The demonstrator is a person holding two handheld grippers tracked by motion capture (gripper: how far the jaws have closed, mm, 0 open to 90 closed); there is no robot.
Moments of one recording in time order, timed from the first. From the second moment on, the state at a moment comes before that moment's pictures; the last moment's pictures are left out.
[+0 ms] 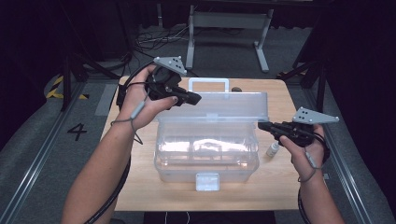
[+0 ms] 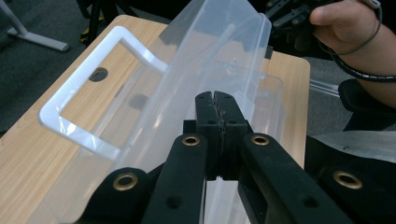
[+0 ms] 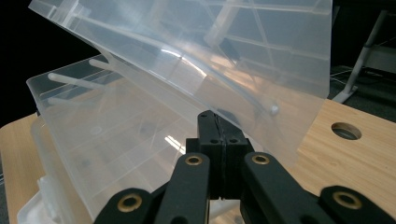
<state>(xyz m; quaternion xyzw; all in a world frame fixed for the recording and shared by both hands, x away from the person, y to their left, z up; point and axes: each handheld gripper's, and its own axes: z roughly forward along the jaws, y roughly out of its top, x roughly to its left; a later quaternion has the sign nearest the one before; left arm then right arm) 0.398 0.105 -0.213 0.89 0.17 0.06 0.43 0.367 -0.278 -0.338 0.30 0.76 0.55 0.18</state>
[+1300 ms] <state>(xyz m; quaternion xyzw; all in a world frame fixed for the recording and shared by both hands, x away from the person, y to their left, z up) 0.361 0.174 -0.305 0.83 0.29 0.10 0.46 0.381 -0.271 -0.337 0.31 0.74 0.57 0.20</state>
